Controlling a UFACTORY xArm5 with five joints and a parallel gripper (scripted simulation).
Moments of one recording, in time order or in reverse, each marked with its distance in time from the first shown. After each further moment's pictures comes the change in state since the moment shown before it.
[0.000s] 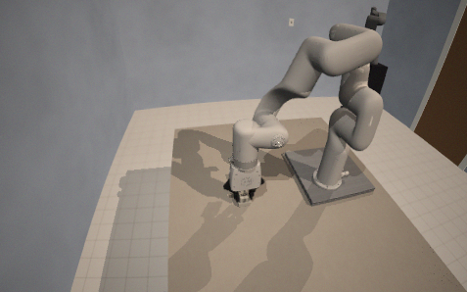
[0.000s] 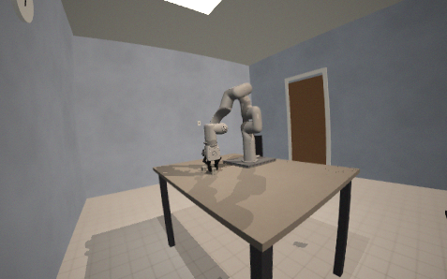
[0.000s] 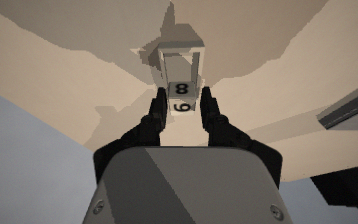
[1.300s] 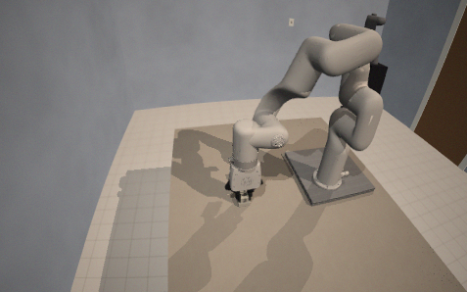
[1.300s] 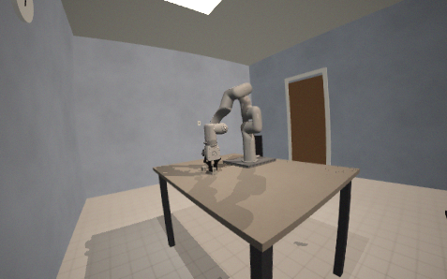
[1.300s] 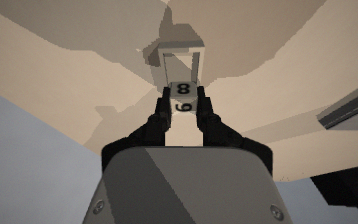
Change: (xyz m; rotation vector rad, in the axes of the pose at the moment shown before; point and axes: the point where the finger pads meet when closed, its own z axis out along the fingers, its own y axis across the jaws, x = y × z) arm 0.000 0.000 0.000 0.000 0.000 0.000
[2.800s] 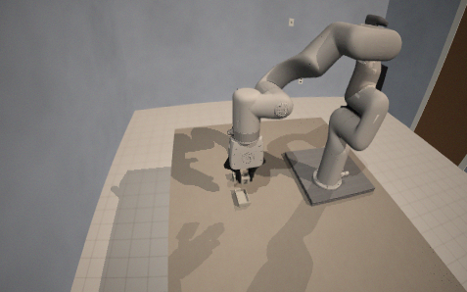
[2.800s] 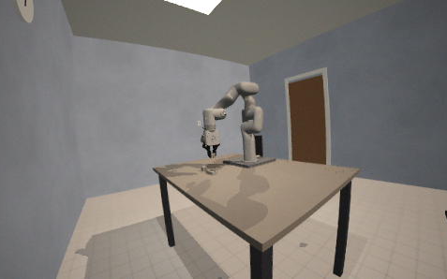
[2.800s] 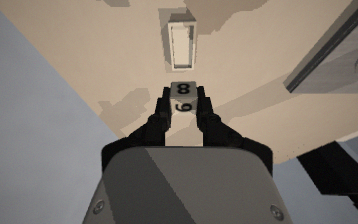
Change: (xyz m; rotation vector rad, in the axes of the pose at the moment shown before) arm 0.000 0.000 -0.096 0.000 0.000 0.000
